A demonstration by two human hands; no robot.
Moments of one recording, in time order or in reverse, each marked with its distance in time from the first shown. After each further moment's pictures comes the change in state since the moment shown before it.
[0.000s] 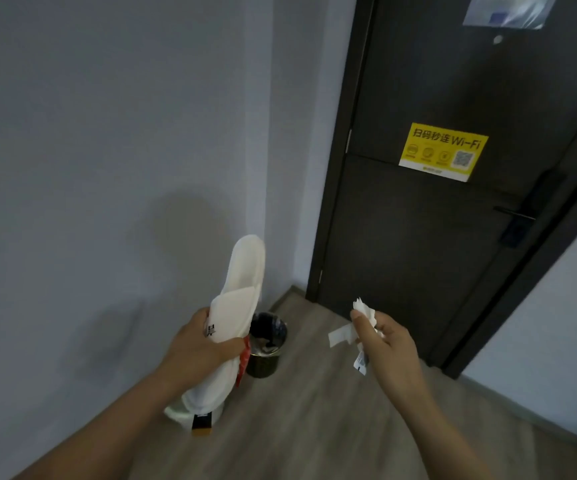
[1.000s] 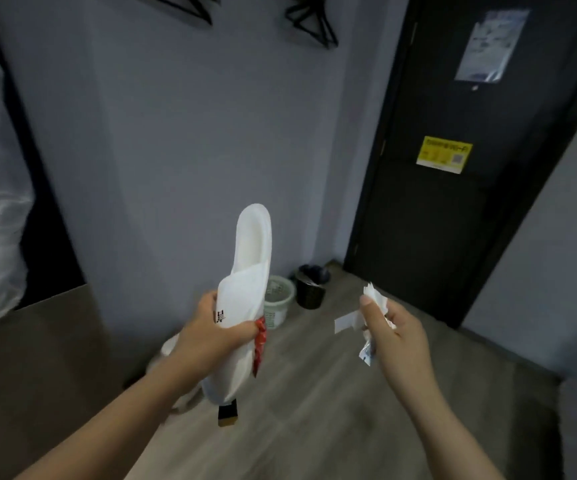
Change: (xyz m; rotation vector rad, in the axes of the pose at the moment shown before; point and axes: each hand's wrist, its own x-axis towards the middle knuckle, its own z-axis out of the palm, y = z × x) left_hand -0.718 -0.148 -0.163 -0.196 0.210 -0.013; right_hand -0.700 -0.140 -0.037 0.074 -0.080 -0.208
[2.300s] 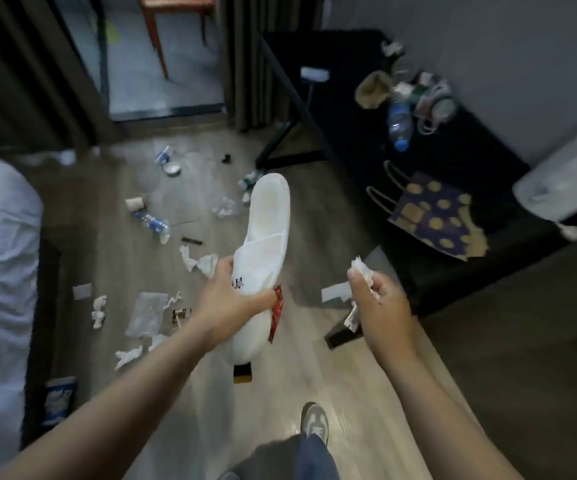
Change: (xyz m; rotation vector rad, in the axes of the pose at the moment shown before) left_hand -0.765 -0.529 -0.587 -0.459 1.691 -0.881; right_hand -0.895 -0.221 0.722 0.164 -1.937 -0.468
